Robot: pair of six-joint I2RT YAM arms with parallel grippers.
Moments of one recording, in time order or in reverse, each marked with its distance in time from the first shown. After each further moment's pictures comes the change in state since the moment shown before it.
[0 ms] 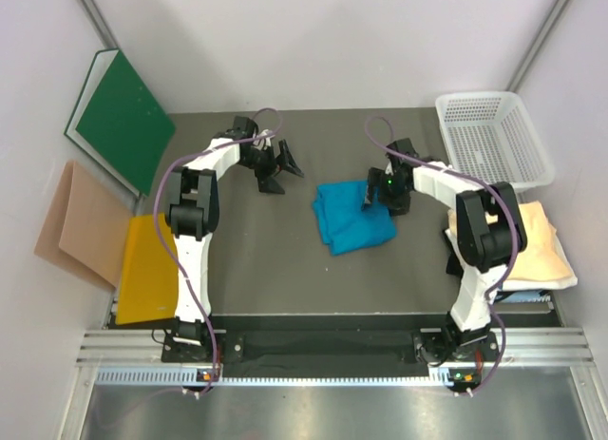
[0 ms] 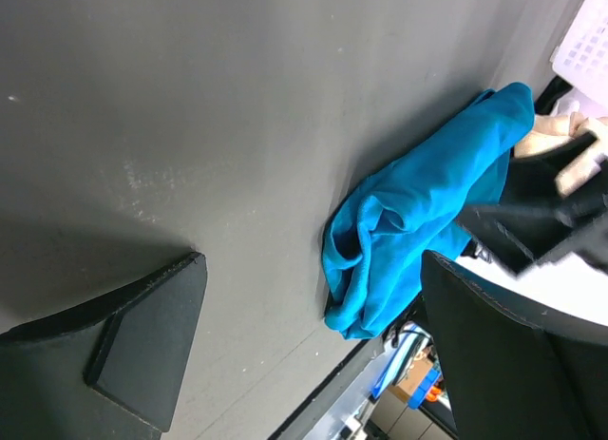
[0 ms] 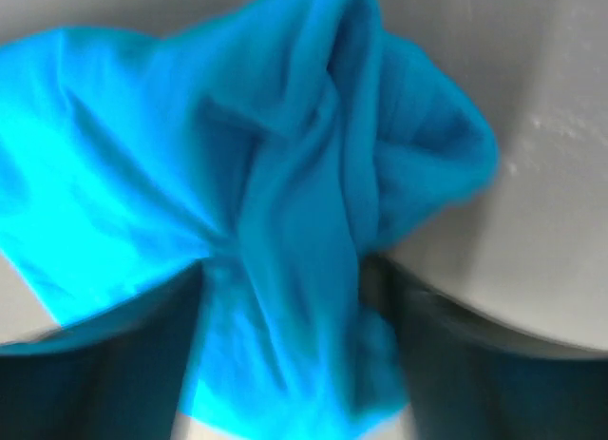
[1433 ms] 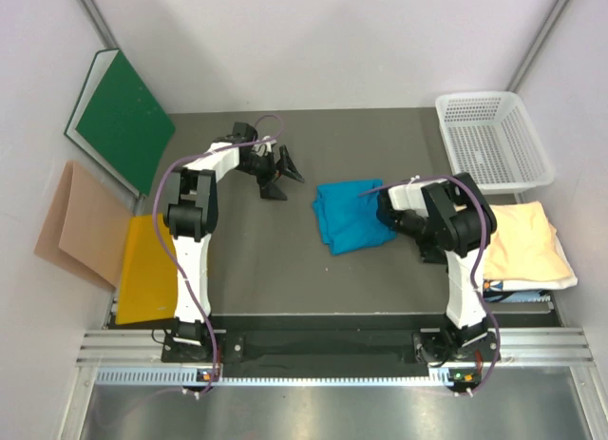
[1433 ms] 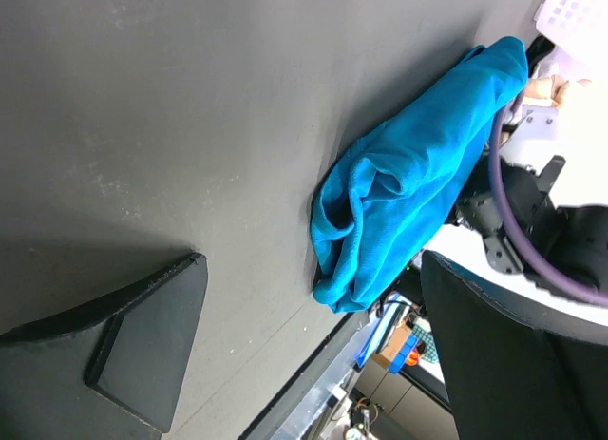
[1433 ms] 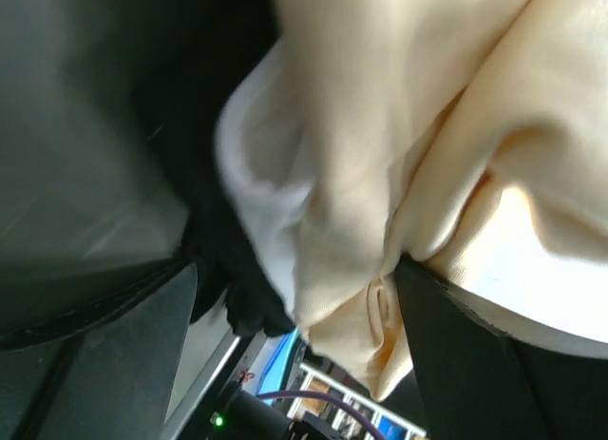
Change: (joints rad) left arm -0.001 -0.021 -0.079 0.013 0.092 0.013; right arm 0.108 0.195 -0.105 -0.824 1.128 0.210
